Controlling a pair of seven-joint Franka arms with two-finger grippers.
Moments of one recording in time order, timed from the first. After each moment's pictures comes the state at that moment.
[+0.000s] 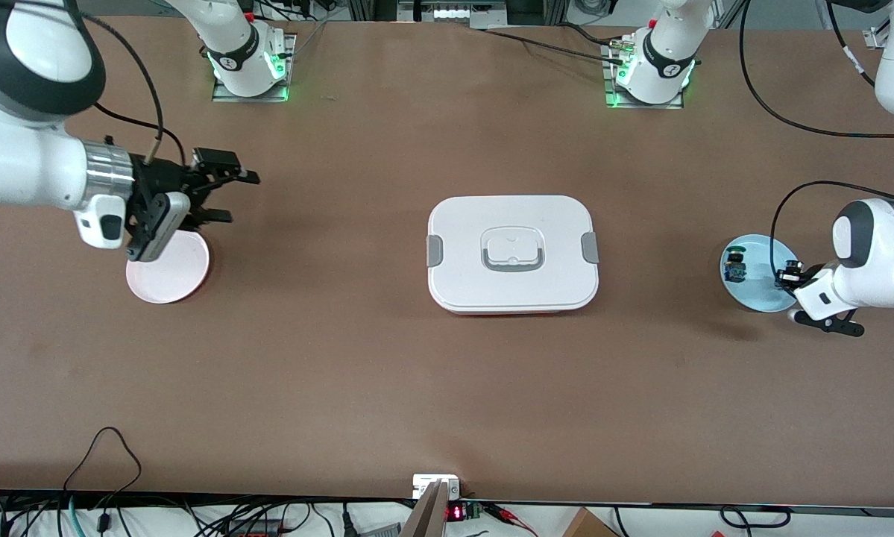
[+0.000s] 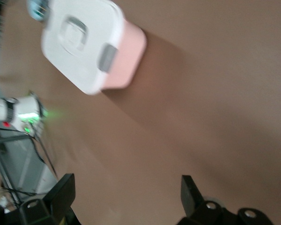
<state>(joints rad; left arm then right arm) 0.52 0.66 -0.22 -1.74 0.39 2.13 0.29 0.04 0.14 0.07 -1.68 0.47 1.57 -0.47</state>
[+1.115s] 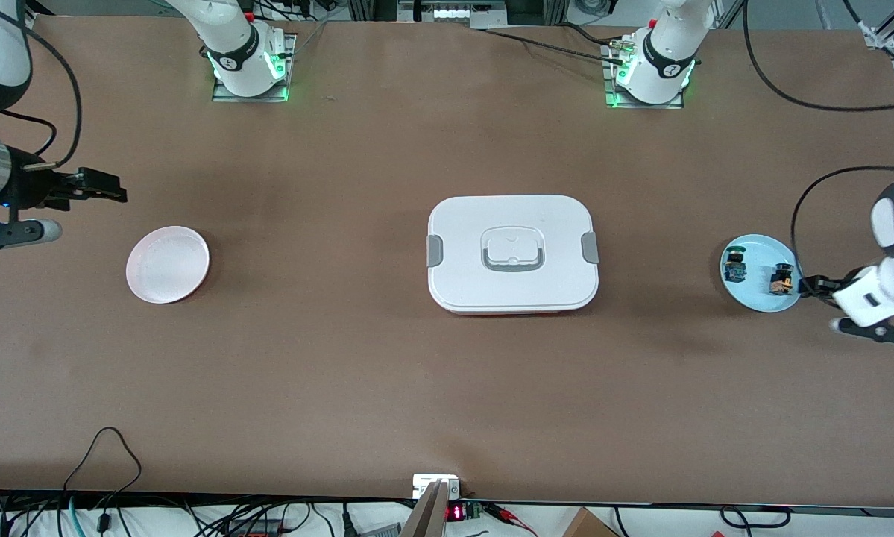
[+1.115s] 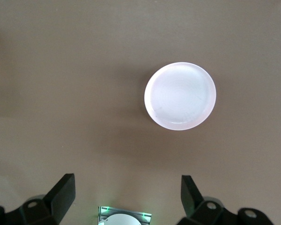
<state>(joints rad) 0.51 0.47 -0.30 -1.62 0.39 2.00 0.28 0.03 0.17 -0.09 -1.56 0.03 1.49 -0.18</state>
